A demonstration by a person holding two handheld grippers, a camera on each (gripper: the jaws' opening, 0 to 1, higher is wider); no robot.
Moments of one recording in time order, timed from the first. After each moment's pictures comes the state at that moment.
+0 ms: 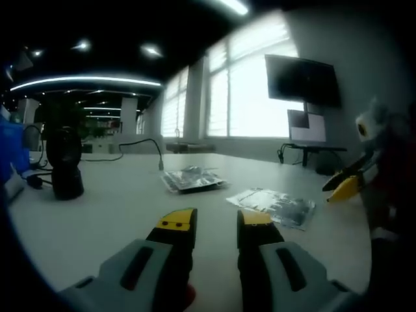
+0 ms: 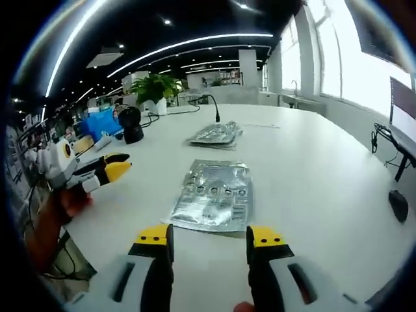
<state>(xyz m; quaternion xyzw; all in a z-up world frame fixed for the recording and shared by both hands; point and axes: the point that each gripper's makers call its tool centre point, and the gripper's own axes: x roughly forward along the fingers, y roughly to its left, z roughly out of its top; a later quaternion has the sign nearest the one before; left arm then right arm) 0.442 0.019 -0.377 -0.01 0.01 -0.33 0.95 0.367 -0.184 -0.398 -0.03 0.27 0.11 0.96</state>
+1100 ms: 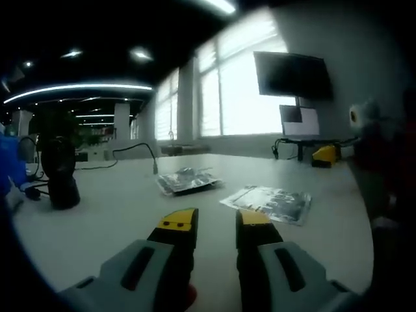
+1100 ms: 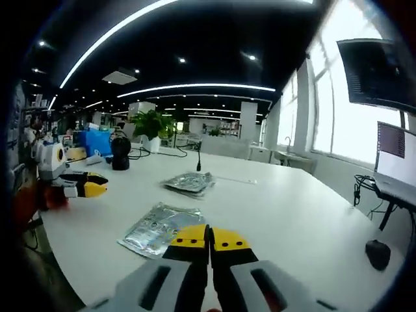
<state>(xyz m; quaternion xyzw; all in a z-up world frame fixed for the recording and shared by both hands) 0.442 0.010 -0.378 0.03 0.00 -0.34 0.94 0.400 -0.250 -0.354 -0.11 0.08 0.10 0.99</state>
